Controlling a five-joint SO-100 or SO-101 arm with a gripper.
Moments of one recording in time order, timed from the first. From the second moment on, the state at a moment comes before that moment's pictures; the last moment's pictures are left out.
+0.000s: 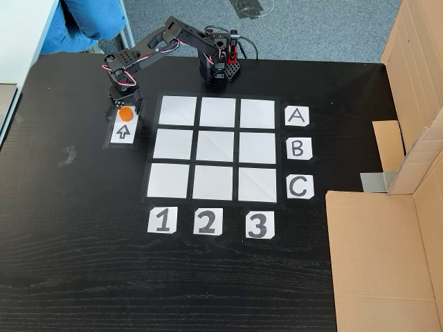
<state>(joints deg) 51.5 45.4 51.4 89.6 93.4</state>
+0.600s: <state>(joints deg) 51.9 47.5 50.4 89.6 91.3</state>
